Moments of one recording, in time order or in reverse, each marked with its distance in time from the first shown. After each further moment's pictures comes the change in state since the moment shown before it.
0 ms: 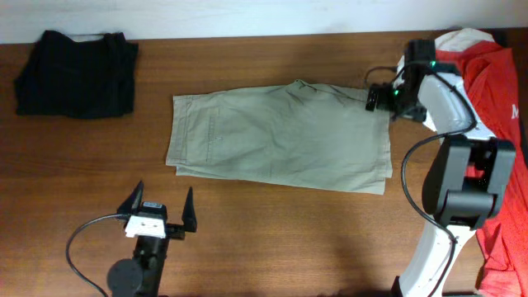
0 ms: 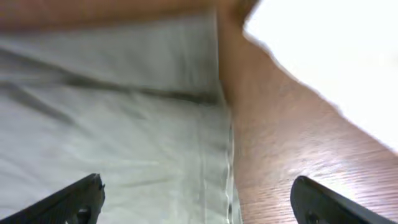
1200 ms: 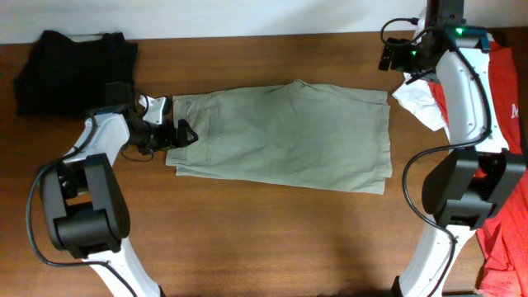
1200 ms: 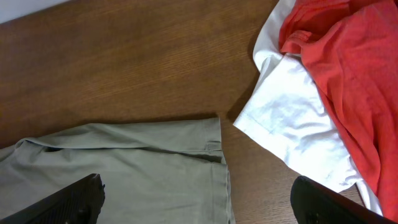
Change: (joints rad) left arm 0.174 2.049 1.374 -0.715 0.393 0.077; right arm -0.002 0.000 0.343 -0.122 0.015 0.006
